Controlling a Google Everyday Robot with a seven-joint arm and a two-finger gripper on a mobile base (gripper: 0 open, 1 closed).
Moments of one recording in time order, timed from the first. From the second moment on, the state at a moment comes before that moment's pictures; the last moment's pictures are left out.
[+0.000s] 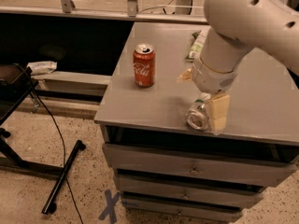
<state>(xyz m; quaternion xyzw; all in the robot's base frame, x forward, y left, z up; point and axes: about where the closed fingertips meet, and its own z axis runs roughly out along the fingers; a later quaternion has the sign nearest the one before) 0.505 -0.133 0.848 -0.83 0.55 -0.02 0.08</state>
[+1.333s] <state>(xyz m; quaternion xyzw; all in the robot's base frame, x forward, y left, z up) 0.512 -0.128 0.873 -0.84 0.53 -0.02 0.13</state>
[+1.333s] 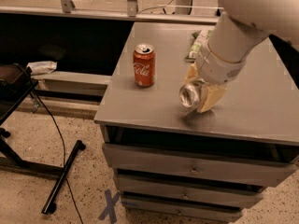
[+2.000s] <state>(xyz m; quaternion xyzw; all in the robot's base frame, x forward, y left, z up) 0.527 -0.155 0.940 -0.77 0.57 0.06 0.26</state>
